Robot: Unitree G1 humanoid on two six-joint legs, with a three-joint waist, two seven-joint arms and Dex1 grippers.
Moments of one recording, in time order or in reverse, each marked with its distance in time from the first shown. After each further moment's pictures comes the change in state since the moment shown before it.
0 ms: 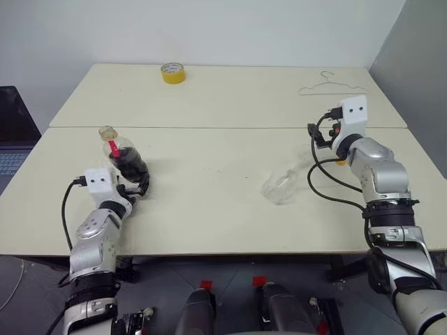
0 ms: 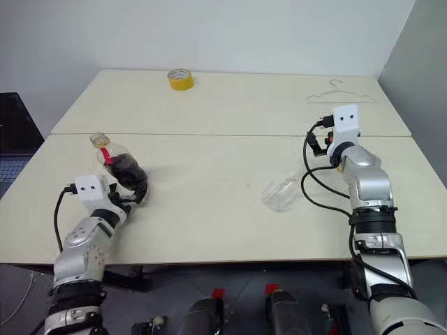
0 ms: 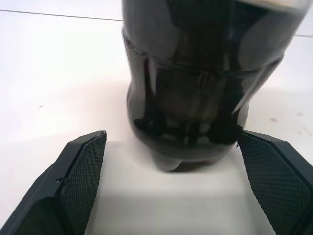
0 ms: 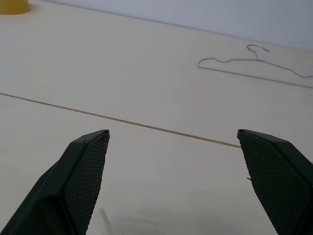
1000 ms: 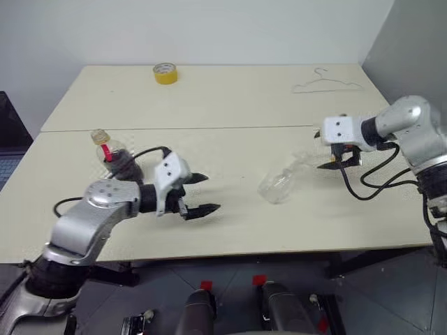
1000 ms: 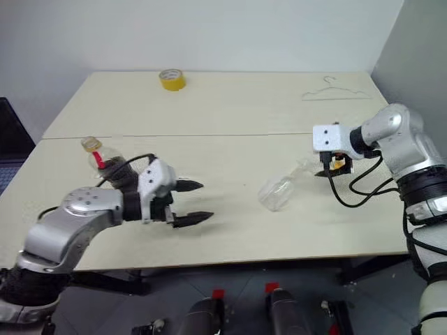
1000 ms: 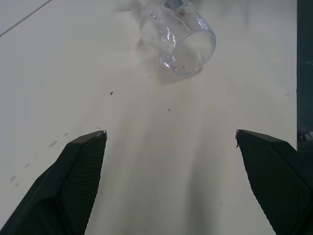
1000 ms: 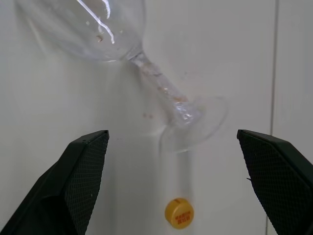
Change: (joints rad) left arm -0.169 0.324 -0.498 -0.526 -0.105 0.374 -0.546; right arm -0.283 -0.402 0.573 0.250 -0.363 -0.652 1.038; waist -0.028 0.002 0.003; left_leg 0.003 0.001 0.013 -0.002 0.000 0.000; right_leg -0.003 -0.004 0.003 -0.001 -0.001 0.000
